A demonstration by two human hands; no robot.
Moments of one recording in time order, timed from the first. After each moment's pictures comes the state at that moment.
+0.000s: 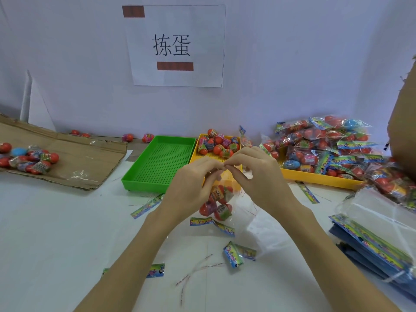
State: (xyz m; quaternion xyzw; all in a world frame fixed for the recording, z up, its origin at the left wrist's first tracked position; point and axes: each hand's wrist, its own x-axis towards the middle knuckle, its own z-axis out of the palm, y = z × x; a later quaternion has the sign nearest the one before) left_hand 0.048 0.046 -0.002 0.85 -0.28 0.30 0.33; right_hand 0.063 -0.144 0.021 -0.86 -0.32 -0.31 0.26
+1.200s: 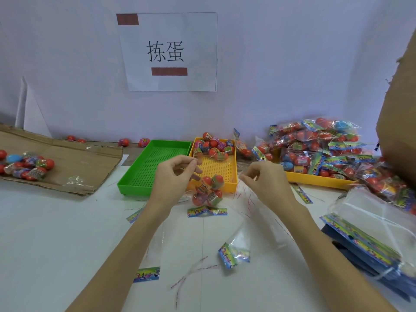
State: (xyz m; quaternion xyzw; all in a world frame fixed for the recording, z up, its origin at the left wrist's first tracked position) left_hand 0.058 0.061 -0.001 0.76 -0.03 0.17 0.62; right_hand 0.096 -0.174 -0.007 -0.94 -0.09 -0.17 0.28
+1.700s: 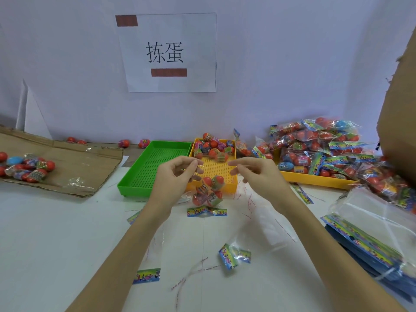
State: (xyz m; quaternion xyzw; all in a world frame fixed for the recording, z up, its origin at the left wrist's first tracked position) left_hand 0.058 0.060 -0.002 0.73 -0.04 0.14 0.67; right_hand 0.089 -0.165 0.009 -0.85 -0.12 -0.06 0.51
